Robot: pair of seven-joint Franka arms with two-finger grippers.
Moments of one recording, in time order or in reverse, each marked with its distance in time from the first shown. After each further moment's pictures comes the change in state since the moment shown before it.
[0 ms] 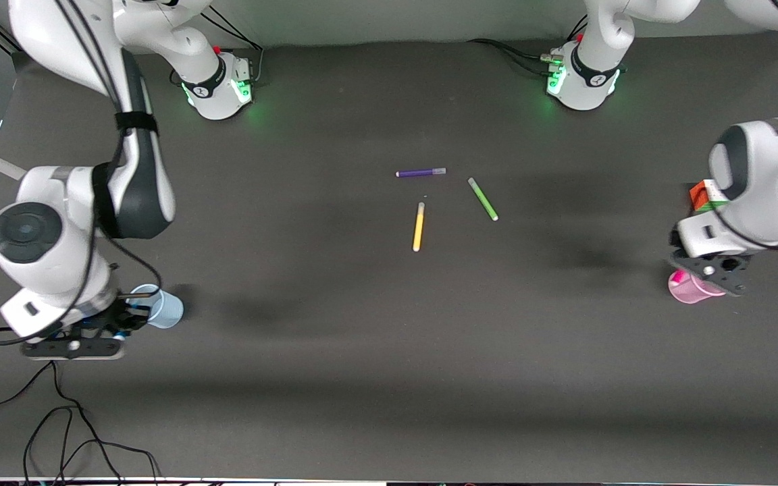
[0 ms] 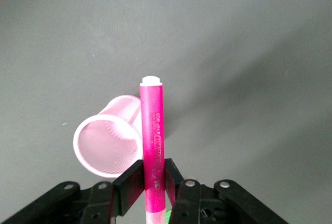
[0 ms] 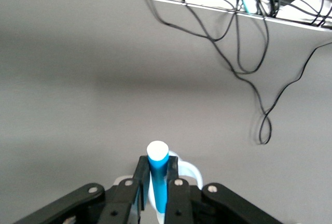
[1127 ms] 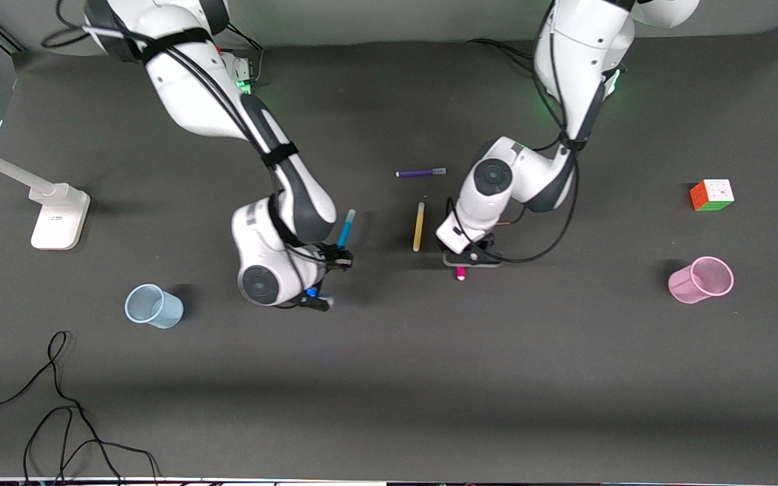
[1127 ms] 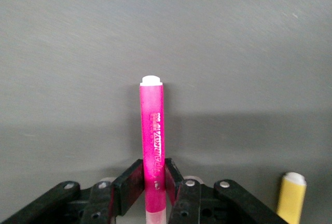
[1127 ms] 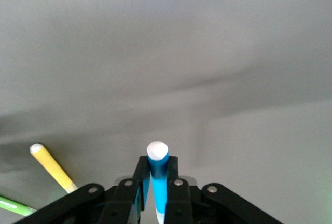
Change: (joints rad) left arm -0.220 0.288 -0.526 -0.024 -0.140 0.463 -1.363; right arm 0.049 0.256 0.360 0.135 0.546 -0.391 0.474
